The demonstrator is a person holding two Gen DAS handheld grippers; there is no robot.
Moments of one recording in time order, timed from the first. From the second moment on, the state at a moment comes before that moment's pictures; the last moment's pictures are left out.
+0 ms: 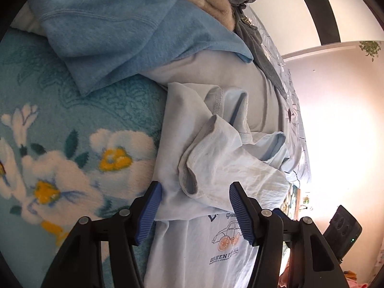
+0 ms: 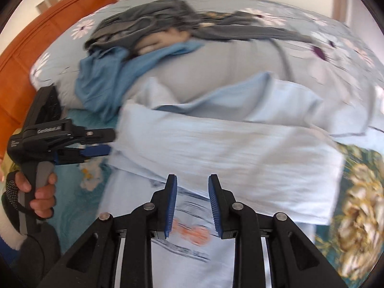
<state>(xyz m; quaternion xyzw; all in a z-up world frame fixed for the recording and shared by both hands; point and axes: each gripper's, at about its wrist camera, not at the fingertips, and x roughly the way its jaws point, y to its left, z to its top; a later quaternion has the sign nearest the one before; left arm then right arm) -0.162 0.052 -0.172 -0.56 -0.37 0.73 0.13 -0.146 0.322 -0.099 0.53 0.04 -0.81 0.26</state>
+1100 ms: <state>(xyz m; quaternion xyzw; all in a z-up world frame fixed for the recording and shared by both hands) -0.145 0.043 -0.187 -0.55 -0.33 0.76 0.09 -0.283 0.415 -0.118 0.59 0.06 -0.80 0.09</state>
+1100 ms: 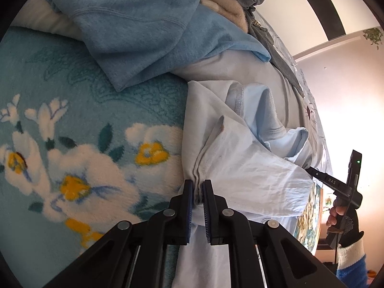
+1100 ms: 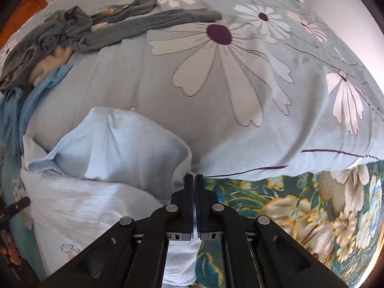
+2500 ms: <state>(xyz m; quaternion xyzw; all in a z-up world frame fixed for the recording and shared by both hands) 0.090 0.072 -0.196 -0.69 -0.35 0.62 0.12 0.077 0.543 -0.165 0.63 -0.31 -0.71 0.09</state>
